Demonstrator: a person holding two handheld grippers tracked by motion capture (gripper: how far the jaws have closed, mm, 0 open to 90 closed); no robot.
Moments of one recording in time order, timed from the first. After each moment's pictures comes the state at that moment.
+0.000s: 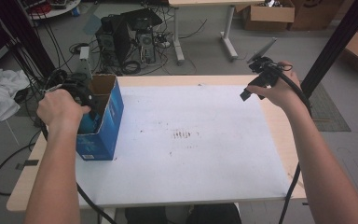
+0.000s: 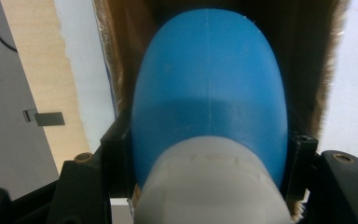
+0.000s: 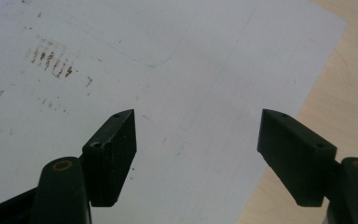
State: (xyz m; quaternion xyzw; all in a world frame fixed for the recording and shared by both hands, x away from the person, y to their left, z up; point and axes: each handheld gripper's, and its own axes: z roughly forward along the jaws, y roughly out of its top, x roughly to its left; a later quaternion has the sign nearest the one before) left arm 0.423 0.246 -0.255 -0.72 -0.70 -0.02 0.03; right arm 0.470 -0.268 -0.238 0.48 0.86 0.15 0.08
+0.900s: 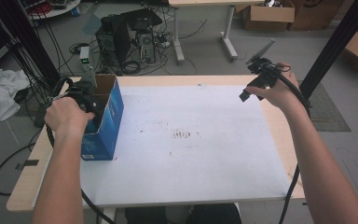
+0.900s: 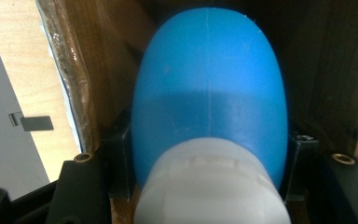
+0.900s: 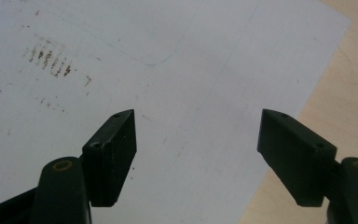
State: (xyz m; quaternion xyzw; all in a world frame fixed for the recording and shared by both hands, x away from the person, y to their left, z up) left arm 0.426 0.244 -0.279 -0.72 -0.70 -0.01 0.04; right arm 0.471 -0.266 -0.242 0.48 0.86 0.15 0.08
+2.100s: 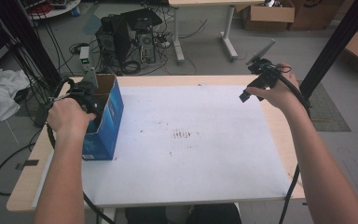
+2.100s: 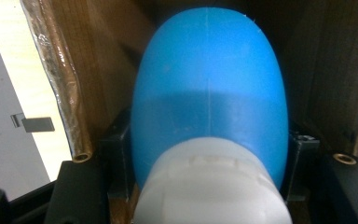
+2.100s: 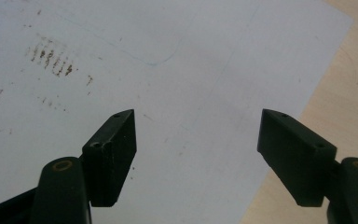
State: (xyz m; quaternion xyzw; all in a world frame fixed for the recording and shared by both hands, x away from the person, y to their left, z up) left arm 0.425 0.240 -0.281 -0.72 -0.69 -0.02 0.04; right arm 0.469 -0.267 -0.243 0.48 0.86 0.15 0.08
